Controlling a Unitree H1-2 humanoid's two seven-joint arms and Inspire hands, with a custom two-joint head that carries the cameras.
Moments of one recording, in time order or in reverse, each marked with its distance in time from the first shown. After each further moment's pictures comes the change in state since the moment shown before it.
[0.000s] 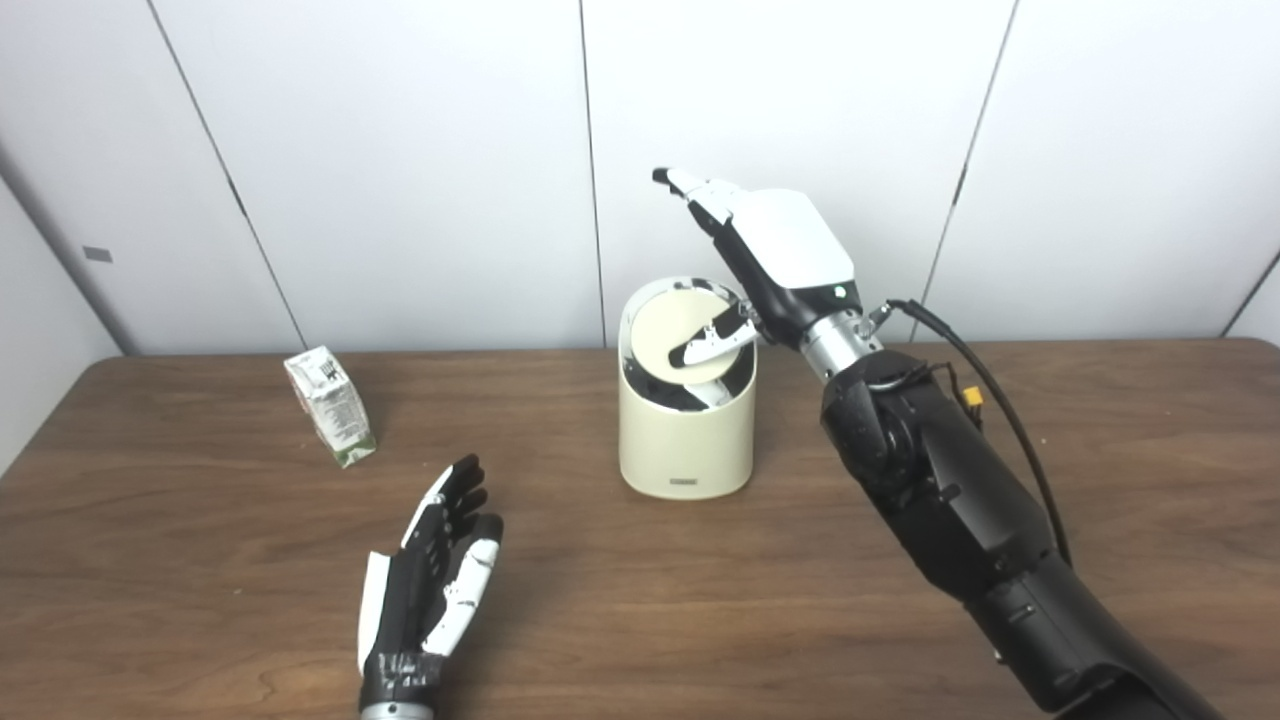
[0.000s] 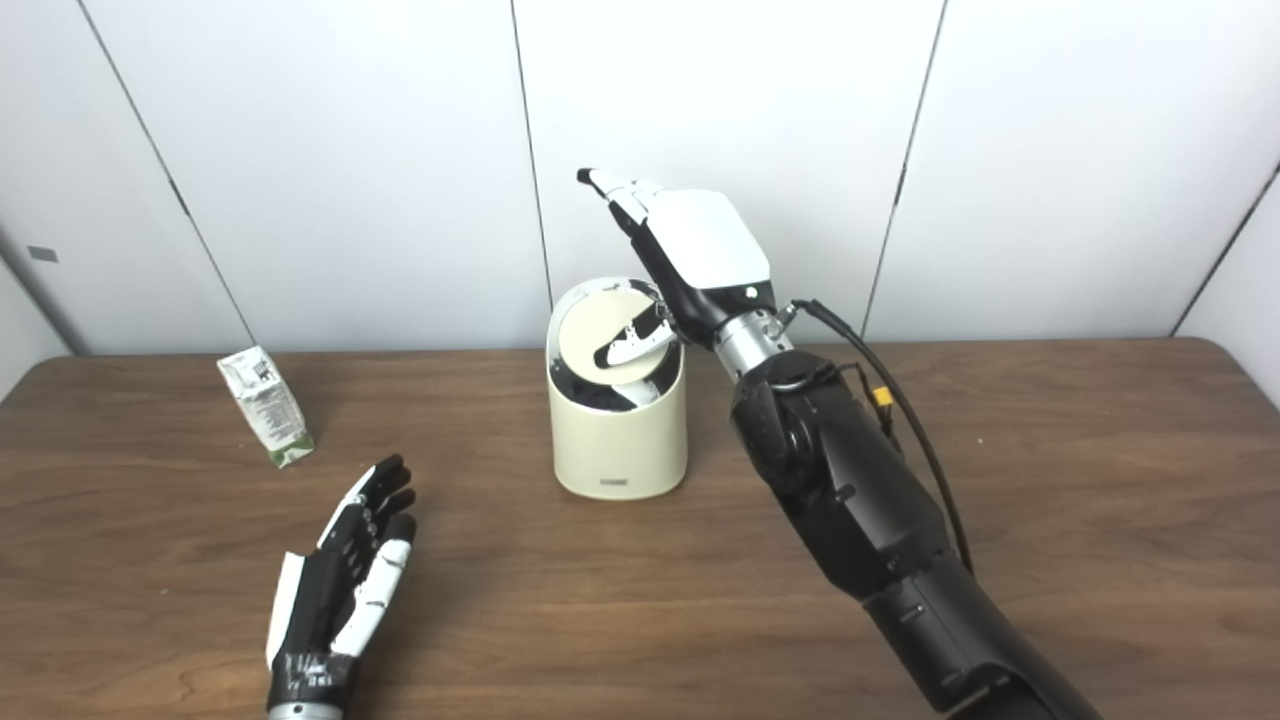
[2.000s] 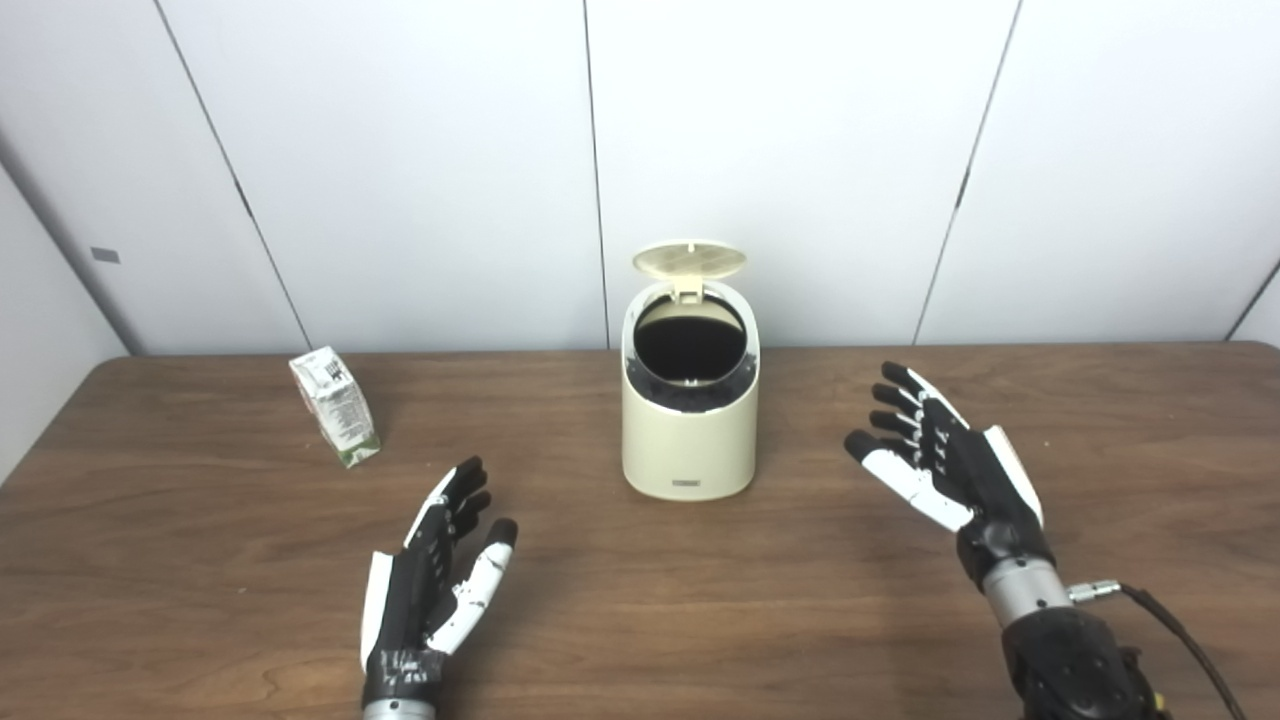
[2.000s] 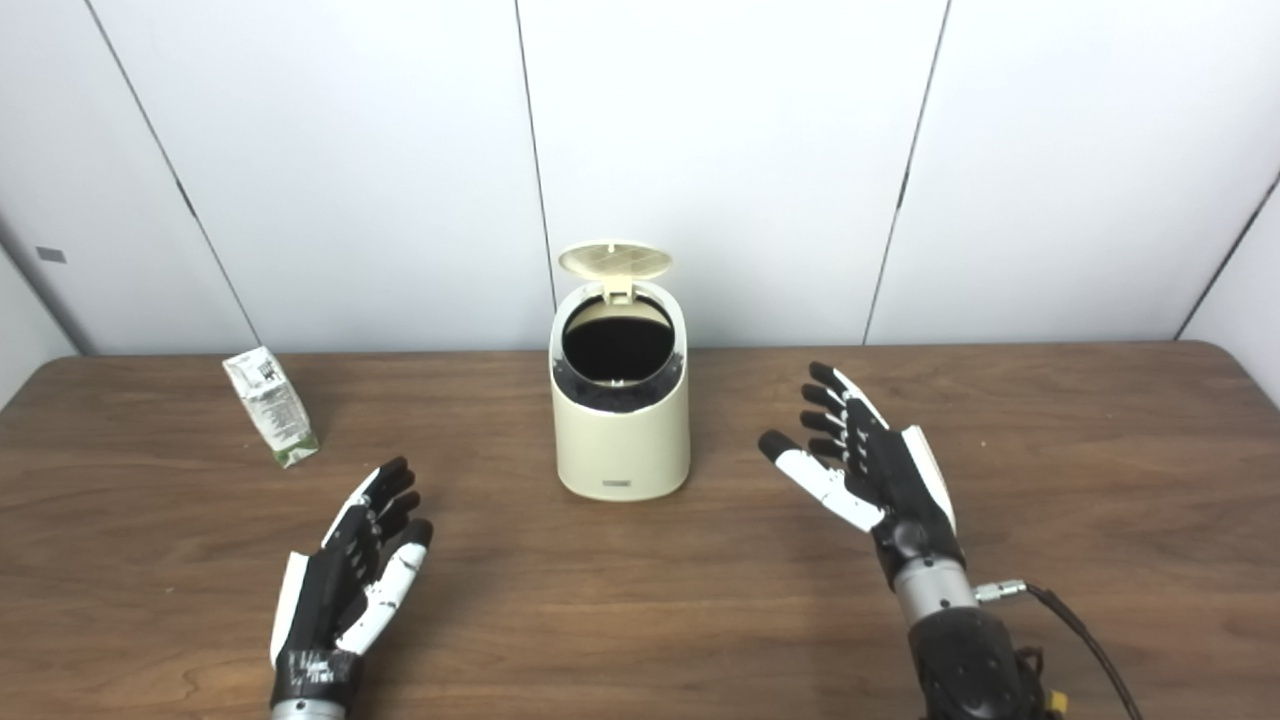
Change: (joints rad) left arm -0.008 0.013 0.009 0.008 -0.038 0.018 -0.003; right arm 0.608 0.093 -0.396 -0.439 0.713 0.204 0.120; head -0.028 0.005
